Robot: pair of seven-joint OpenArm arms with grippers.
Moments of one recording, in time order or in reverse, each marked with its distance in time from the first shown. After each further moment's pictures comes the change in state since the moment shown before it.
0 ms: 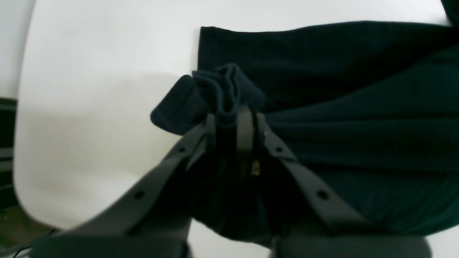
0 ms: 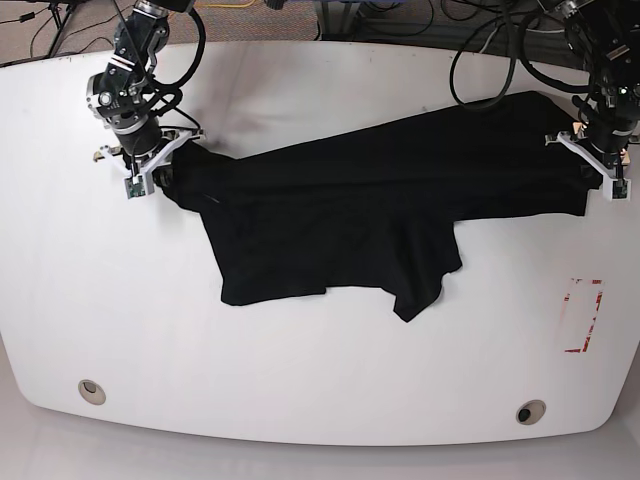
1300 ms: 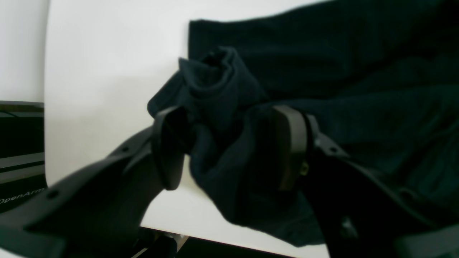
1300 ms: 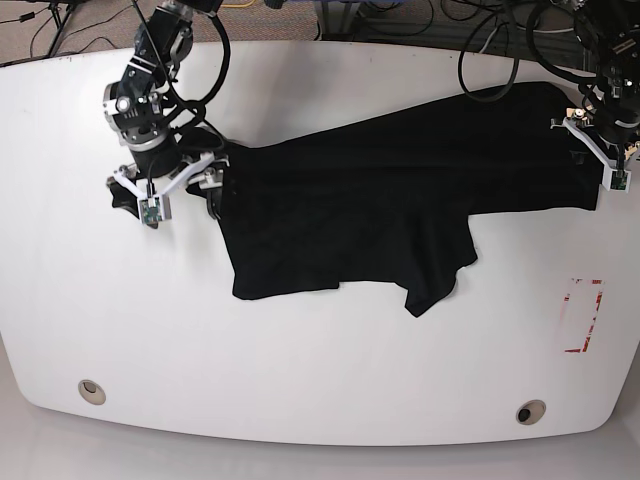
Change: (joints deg) left arm 2.4 -2.0 -0.6 0.3 1.1 -6.0 0.0; right arm 3.1 -6.2 -4.3 9.0 -0.4 -0.8 -0.4
